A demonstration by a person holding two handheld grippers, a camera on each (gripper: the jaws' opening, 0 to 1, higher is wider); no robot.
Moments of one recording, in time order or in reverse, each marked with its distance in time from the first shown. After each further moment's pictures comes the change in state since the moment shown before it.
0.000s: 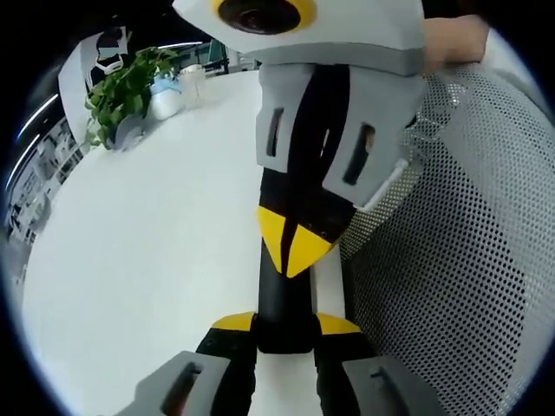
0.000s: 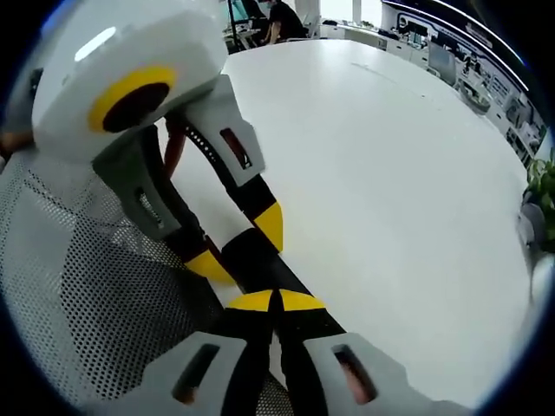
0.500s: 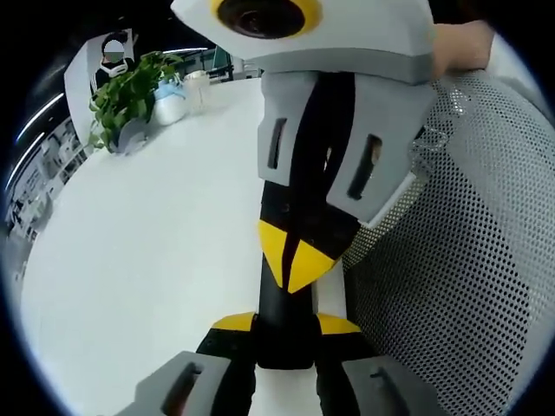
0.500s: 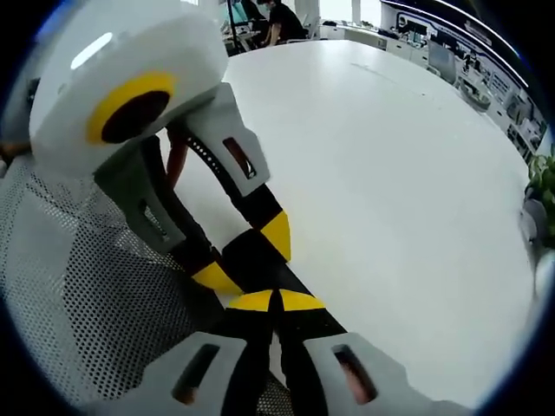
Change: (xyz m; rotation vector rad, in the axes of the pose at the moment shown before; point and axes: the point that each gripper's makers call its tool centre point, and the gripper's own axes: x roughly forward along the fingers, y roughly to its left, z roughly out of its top) left arm 0.005 0.001 0.008 -0.011 -0.039 0.006; right arm 0.000 -0.001 0.000 0.042 -0.010 0.019
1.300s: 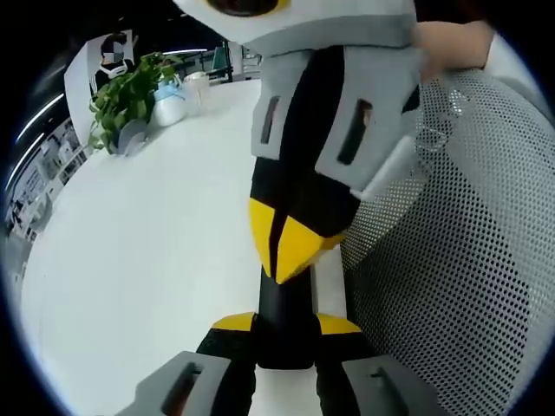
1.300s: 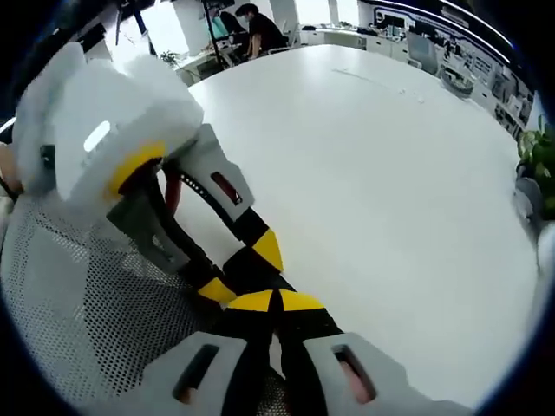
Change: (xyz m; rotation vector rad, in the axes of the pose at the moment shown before) left arm -0.001 0.001 0.000 0.004 -0.006 -0.002; right arm -0.025 -0.005 0.017 0.102 -0.091 -0.007
